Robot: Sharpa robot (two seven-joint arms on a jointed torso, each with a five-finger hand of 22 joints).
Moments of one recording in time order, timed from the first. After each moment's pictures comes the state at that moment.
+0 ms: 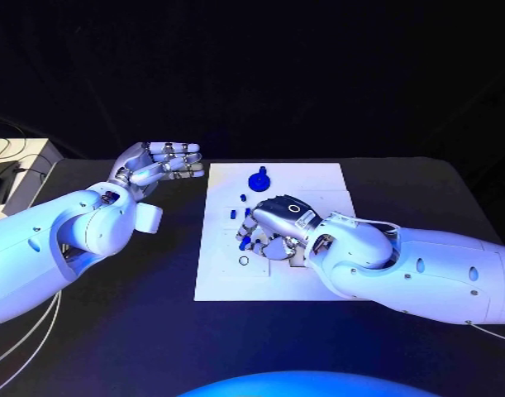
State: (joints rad) left arm 1.01 -0.84 0.24 1.45 -0.27 -0.21 0.31; left_hand 1.45 -0.08 0.14 -0.01 0.32 1.07 0.15 0.06 0.06 1.12 0.13 0.06 0.06 1.14 0.12 0.06 0.07 0.11 1.07 0.15 0.08 0.08; right arm 1.11 -0.75 -0.10 1.71 -1.74 -0.44 -0.14; right_hand 1.35 -0.07 0.44 -0.10 0.09 1.21 0.11 0.06 0.10 1.25 0.07 0.06 0.06 1.43 -0.05 1.00 0.52 0.12 1.47 -0.06 0.64 1.31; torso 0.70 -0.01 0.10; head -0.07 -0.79
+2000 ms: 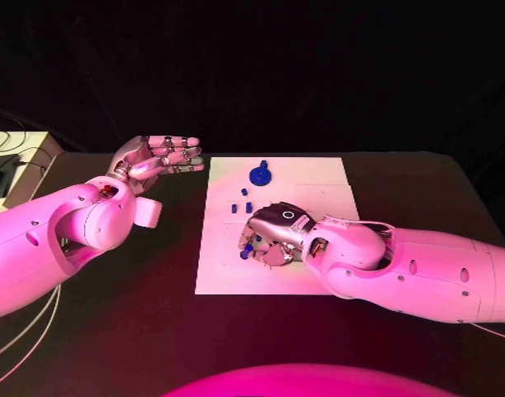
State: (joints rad) left arm 1.01 -0.85 0.24 1.46 -0.27 -0.21 0.31; left_hand 1.45 -0.08 0.15 -0.01 0.32 1.07 0.15 0.06 0.06 1.12 0.13 0.06 0.06 1.13 0.12 0.06 0.07 0.11 1.05 0.16 0.08 0.07; right arm 1.08 -0.73 -0.11 1.68 -1.78 -0.34 -0.15; right_hand 1.35 -0.07 0.44 -0.11 0.10 1.21 0.12 0.06 0.10 1.25 0.07 0.05 0.06 1.43 -0.04 1.00 0.52 0.13 1.46 -0.05 0.64 1.31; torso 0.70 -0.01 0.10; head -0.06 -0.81
